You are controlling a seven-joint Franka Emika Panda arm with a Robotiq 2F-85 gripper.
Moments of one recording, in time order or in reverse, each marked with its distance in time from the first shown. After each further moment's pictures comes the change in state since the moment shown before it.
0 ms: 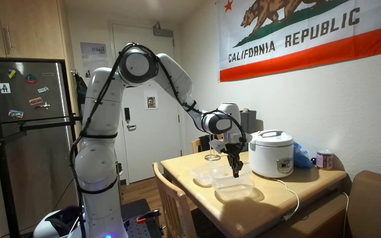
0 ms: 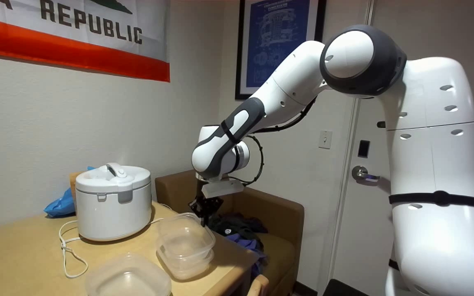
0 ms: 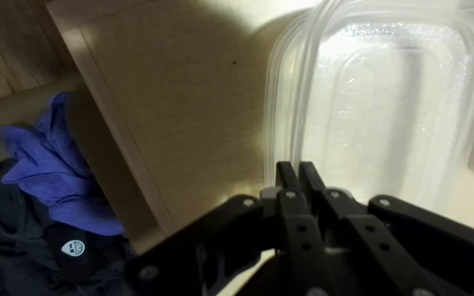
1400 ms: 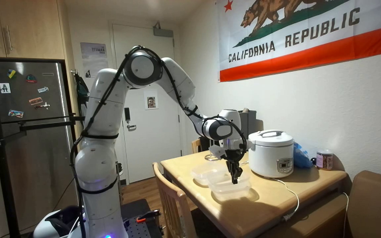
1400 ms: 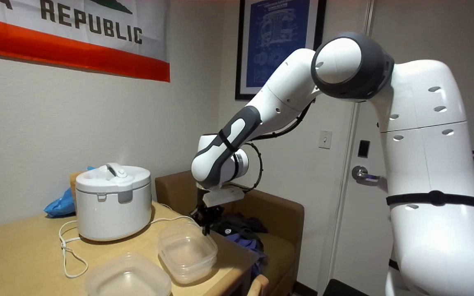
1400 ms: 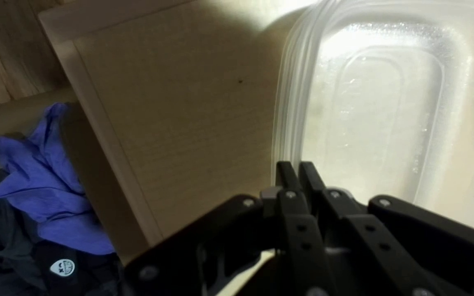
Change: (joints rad) arm -0.001 0.050 0.001 -0.007 0.000 0.021 -0.025
